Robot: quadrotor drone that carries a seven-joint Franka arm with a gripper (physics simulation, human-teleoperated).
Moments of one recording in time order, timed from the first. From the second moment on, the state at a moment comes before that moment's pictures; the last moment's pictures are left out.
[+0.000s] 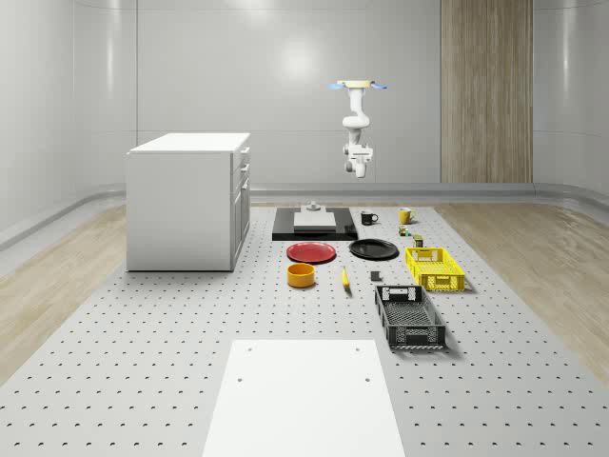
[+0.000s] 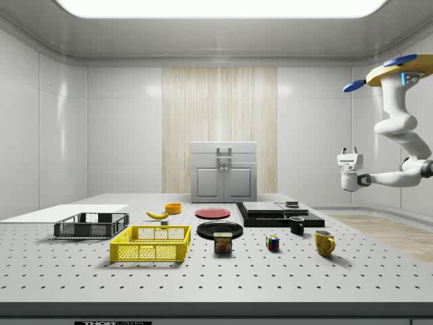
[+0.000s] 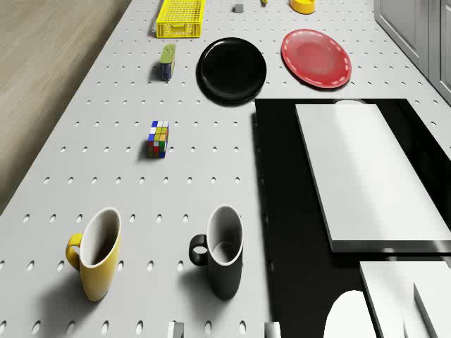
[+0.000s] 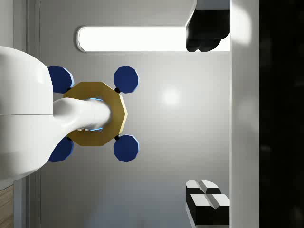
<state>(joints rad) 0.00 -0.79 0.00 -2.34 0.00 1.55 0.79</state>
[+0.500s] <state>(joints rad) 0.00 -0.73 0.00 -2.13 0.00 1.41 0.78</state>
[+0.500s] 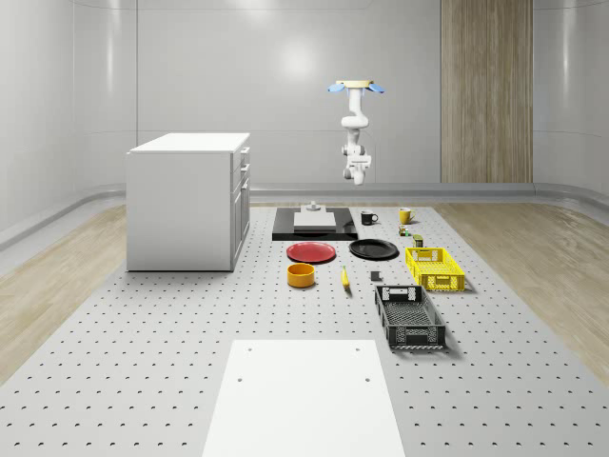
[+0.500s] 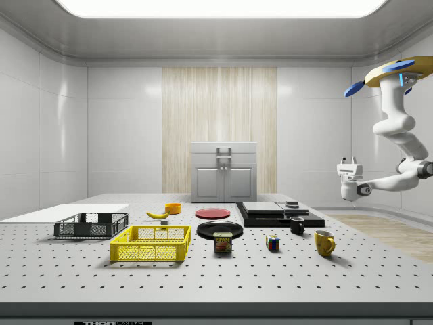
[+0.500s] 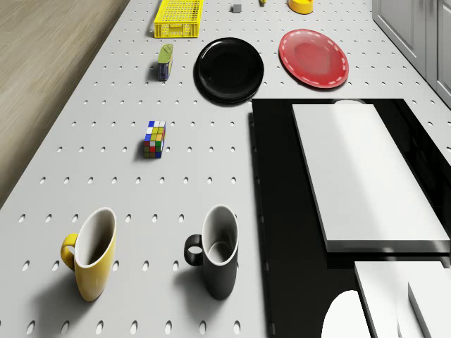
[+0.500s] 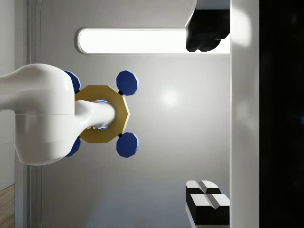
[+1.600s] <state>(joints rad) 0.27 -0.79 -0.69 -2.39 1.01 1.40 0.62</state>
